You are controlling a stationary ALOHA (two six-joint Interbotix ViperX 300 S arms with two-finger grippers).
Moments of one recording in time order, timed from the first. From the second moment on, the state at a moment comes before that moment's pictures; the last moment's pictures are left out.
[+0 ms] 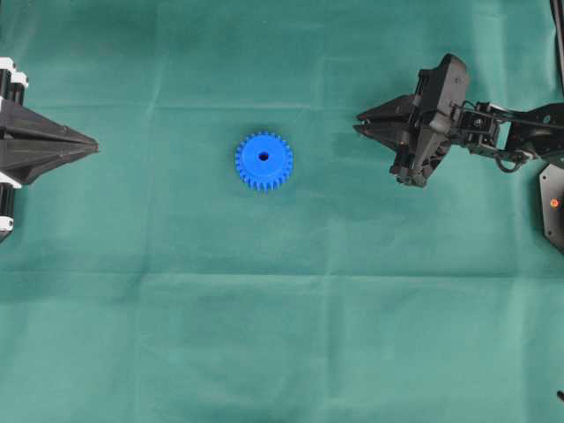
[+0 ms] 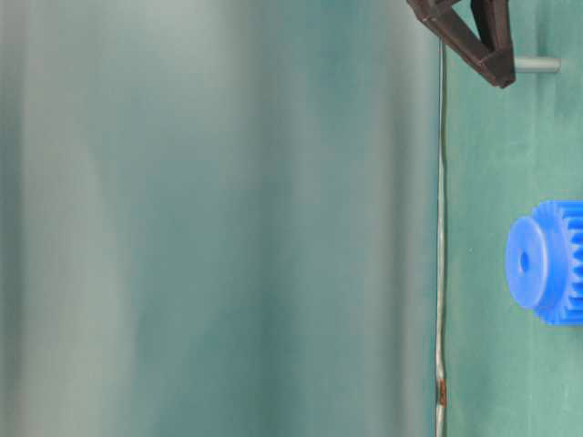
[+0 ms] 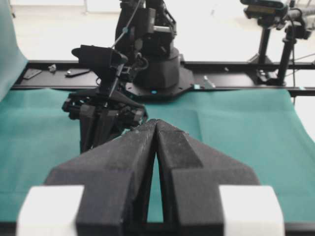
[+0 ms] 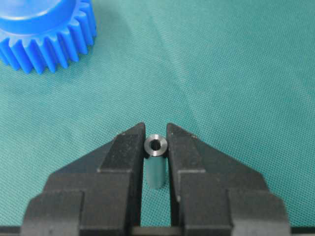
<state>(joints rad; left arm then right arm) 0.00 -0.98 1.17 0.01 -0.24 0.00 -0.29 0.09 1.14 0.03 -0.77 -0.02</state>
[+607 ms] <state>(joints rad) 0.00 -0.98 1.17 0.01 -0.24 -0.01 -0.29 -0.23 1.11 0.03 -0.49 -0.02</state>
